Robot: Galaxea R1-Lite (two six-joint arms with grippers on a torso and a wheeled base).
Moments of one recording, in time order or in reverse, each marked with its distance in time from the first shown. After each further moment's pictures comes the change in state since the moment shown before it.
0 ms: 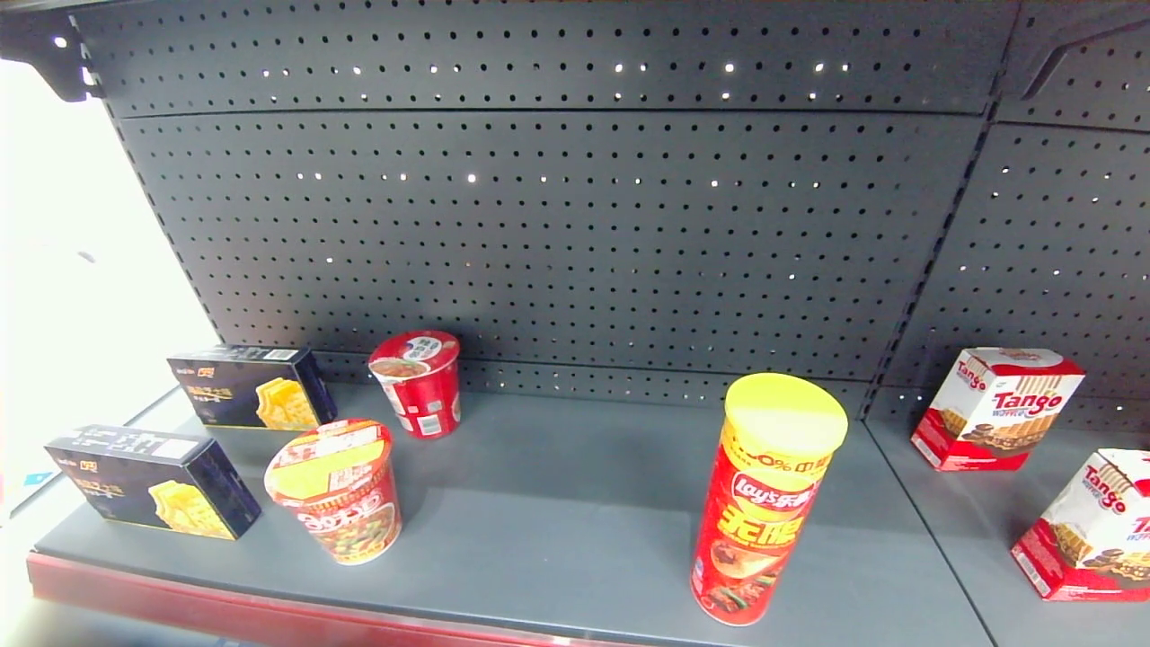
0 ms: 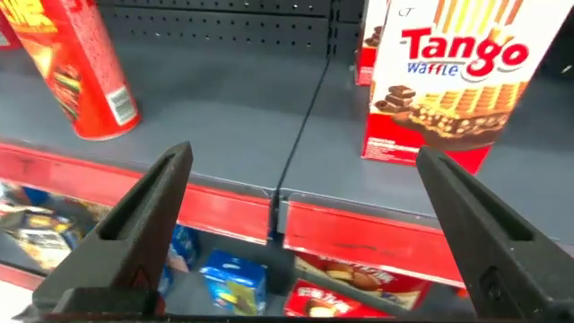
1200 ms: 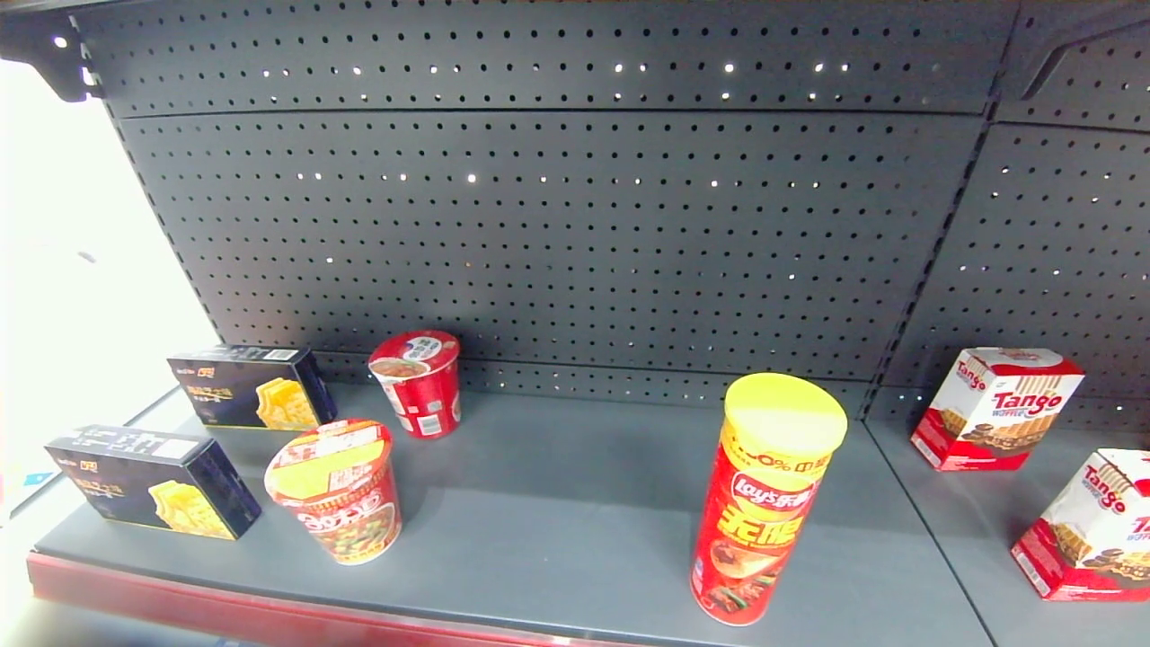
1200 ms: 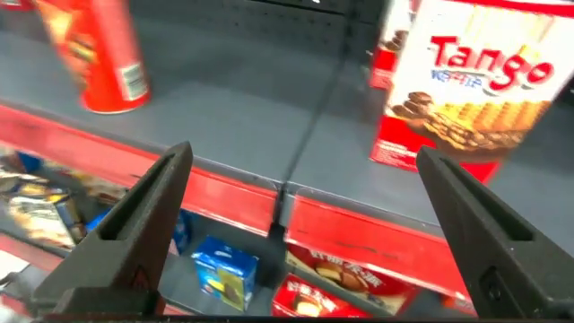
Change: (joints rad) left arm -0.005 0.011 -0.161 0.012 -0.219 0.088; right arm -0.018 0.010 -0.009 0.024 0.067 -0.082
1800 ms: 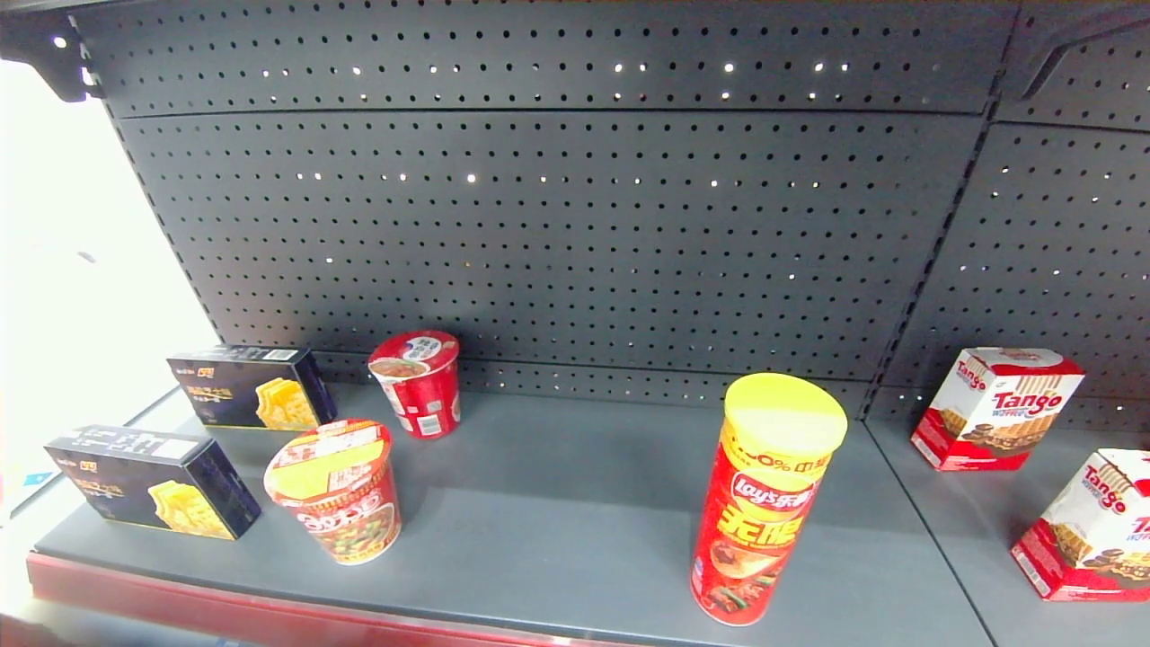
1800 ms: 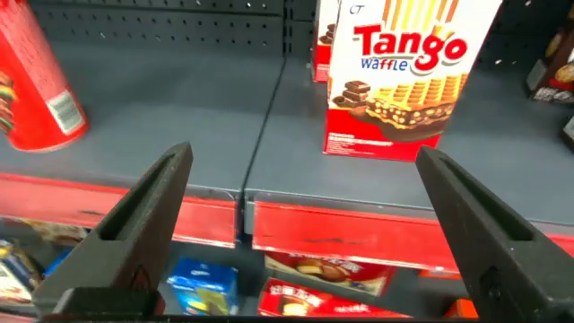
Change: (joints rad) left arm -0.021 0.321 -0.111 -0.201 -0.181 0.033; right arm -0.182 -0.018 0.006 -0.014 -0.002 0.069
